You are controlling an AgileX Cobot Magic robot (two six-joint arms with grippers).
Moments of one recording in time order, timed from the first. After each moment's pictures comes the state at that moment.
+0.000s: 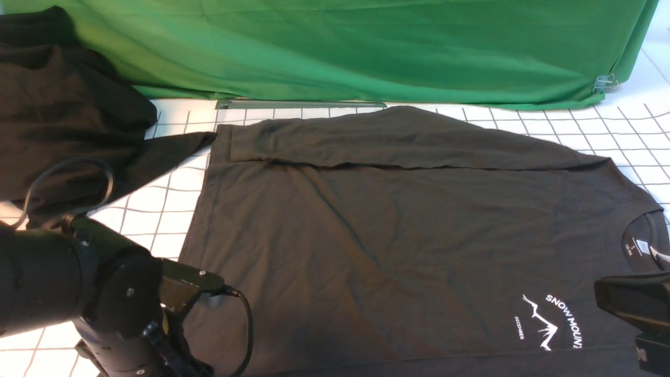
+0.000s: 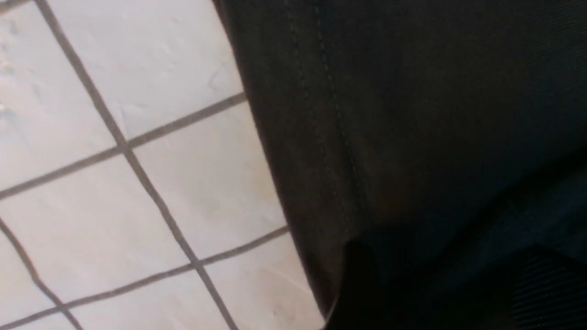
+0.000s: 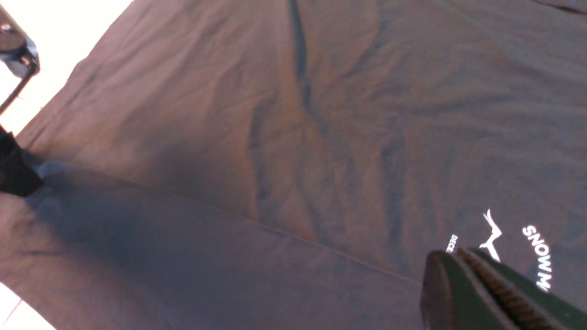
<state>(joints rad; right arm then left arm) 0.42 0.75 -0.66 0.26 0.66 -0.07 -0.50 1.52 -0.69 0.05 0.76 -0.18</state>
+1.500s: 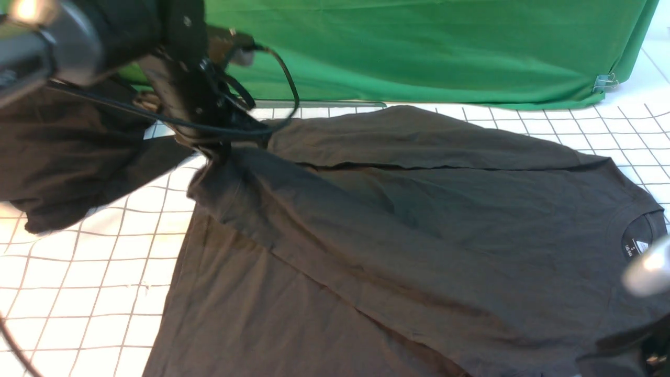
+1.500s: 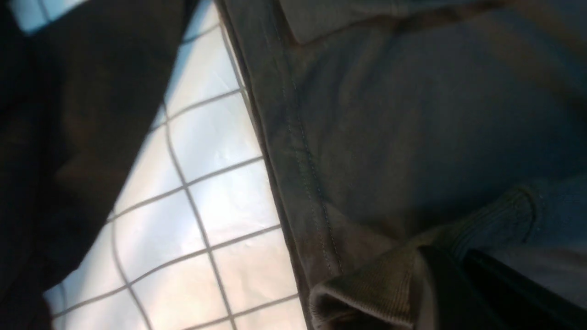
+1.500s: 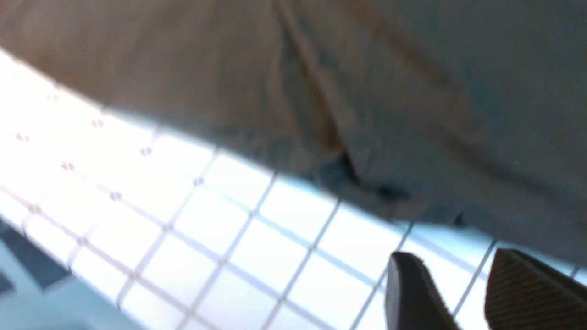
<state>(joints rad) 0.42 0.88 -0.66 0.30 0.87 -0.21 -0.31 1.94 -1.65 0.17 0.97 -0.08</state>
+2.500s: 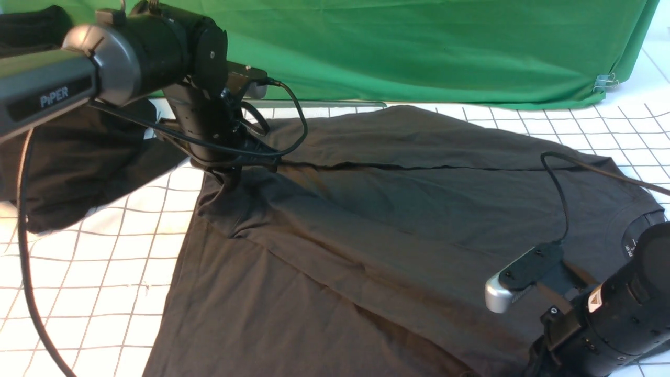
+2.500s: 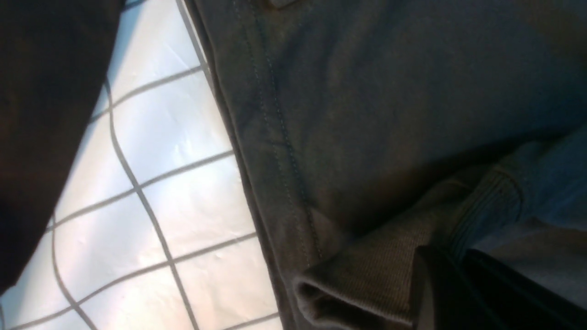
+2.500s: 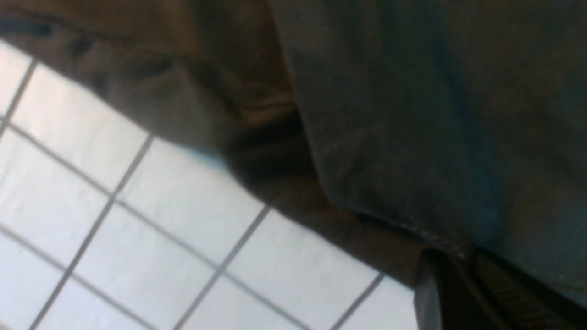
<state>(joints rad) 0.42 1.45 -0.69 0.25 0.71 -0.36 -0.31 2.01 -1.66 0.14 0.96 -0.08</state>
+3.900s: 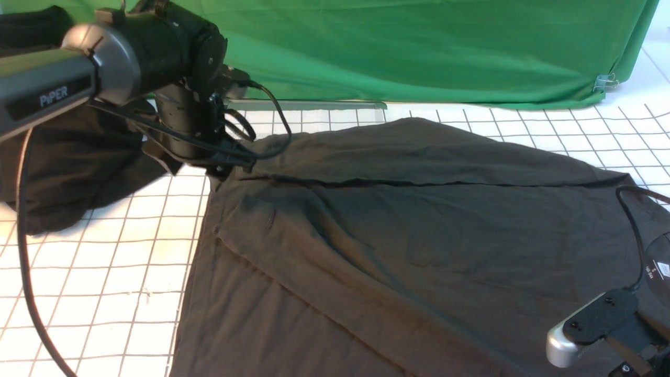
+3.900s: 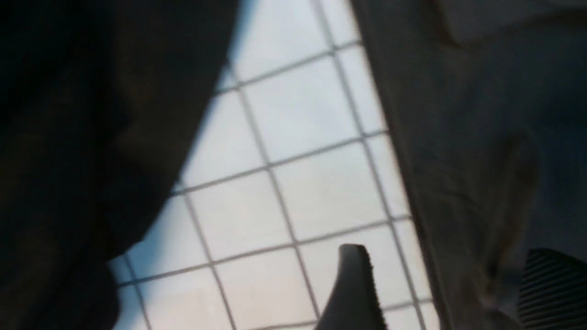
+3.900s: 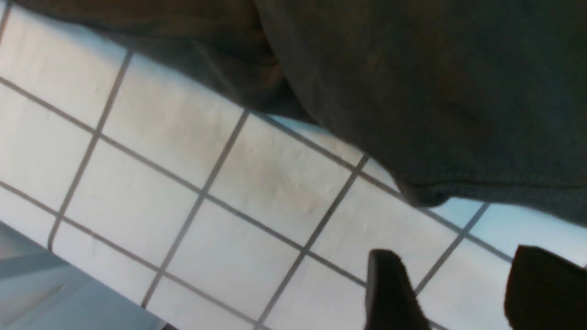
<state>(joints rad) 0.42 1.16 -0.53 0.18 0.84 -0.20 -0.31 2.01 -1.67 0.35 1.01 -0.23</state>
